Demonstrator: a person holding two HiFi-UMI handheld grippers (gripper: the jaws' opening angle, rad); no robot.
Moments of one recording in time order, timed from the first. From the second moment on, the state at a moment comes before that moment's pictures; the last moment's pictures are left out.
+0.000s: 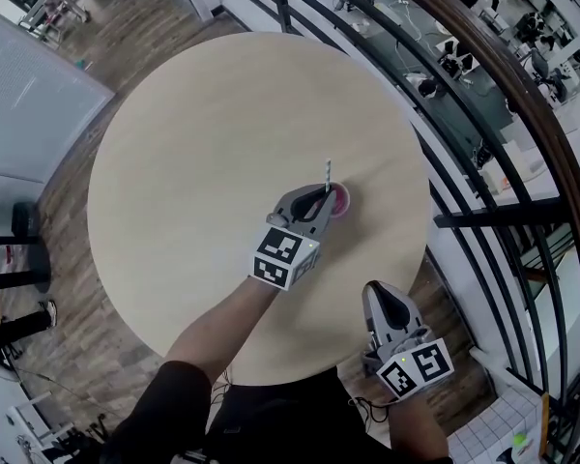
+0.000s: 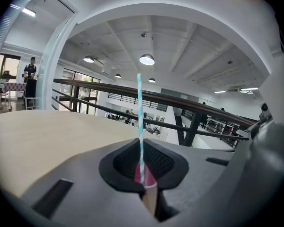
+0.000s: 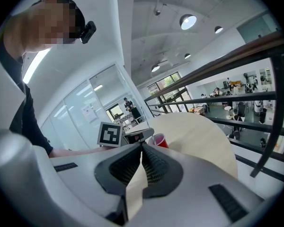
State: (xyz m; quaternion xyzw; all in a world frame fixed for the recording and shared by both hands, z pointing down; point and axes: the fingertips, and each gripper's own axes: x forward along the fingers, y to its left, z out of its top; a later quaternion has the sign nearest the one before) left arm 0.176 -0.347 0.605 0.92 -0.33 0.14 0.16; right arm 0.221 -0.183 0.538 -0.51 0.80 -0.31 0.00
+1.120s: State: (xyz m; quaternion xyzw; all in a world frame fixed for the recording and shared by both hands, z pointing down) left arm 0.147 -0.321 0.575 0.91 -0.38 0.12 0.14; right arm 0.220 -0.160 0.514 -0.51 0.81 -0.28 0.01
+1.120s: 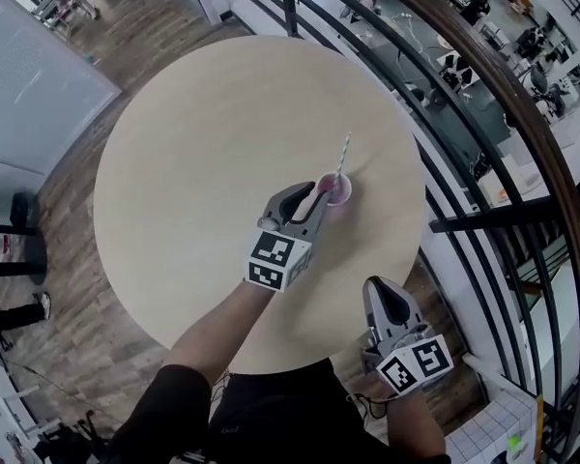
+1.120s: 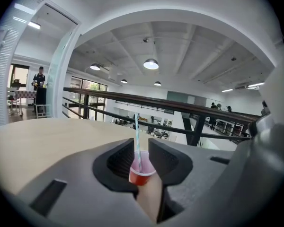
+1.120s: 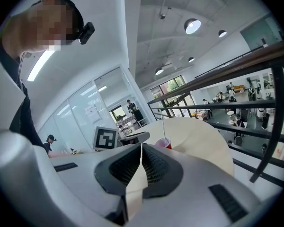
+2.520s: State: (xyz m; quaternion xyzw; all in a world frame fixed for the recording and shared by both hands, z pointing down) left arm 0.015 -0.129 0.371 0.90 -0.43 0.05 0.08; right arm 0.186 -0.107 0.356 -0.48 0.86 -0.17 0.05
